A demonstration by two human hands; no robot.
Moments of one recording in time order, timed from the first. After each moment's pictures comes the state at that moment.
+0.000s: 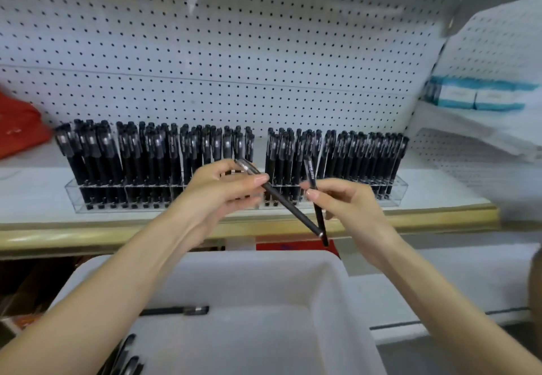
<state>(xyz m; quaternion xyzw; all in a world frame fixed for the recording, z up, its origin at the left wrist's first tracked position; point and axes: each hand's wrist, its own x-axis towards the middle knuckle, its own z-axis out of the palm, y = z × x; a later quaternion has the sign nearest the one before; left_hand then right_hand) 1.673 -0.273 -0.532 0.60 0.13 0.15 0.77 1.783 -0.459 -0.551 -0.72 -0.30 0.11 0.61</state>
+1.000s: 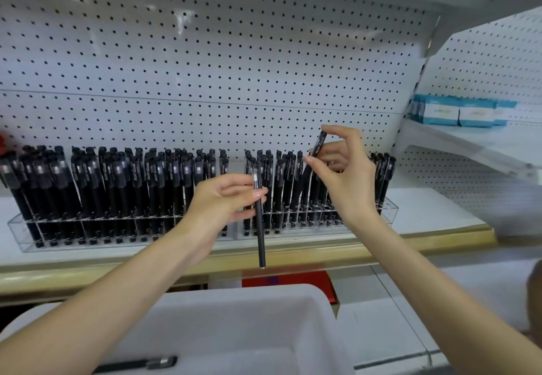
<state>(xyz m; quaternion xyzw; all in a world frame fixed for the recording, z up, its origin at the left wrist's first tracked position) 1.732 -0.279 -0.543 0.66 0.12 0.20 0.71 1.859 -0.434 -0.524 -0.70 -0.36 -0.23 0.57</state>
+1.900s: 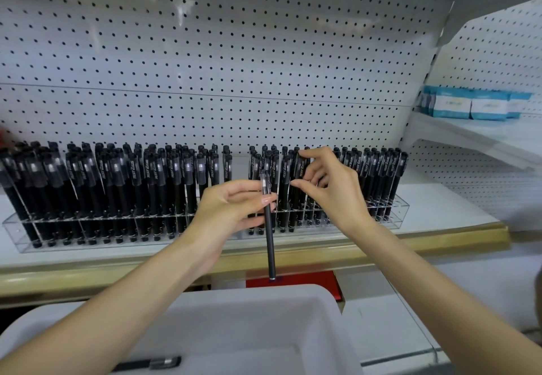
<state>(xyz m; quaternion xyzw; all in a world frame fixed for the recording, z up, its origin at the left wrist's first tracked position) 1.733 -0.282 -0.552 0.65 0.14 0.18 0.73 1.879 -0.422 -0.555 -0.77 -0.44 -0.17 0.44</state>
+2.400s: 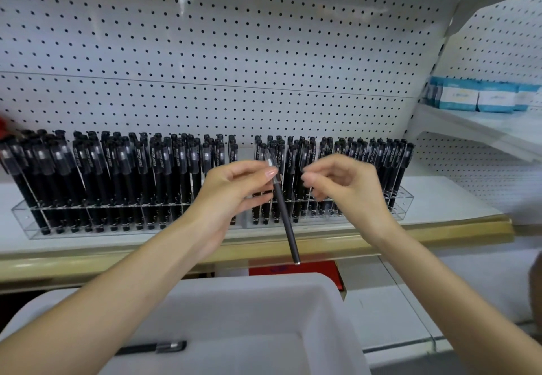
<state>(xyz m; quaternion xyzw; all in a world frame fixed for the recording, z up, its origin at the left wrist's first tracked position) 1.730 -0.280 -0.541 0.63 0.11 0.18 0.75 1.839 -0.442 -0.540 -0.71 -0.39 0.00 0.59</state>
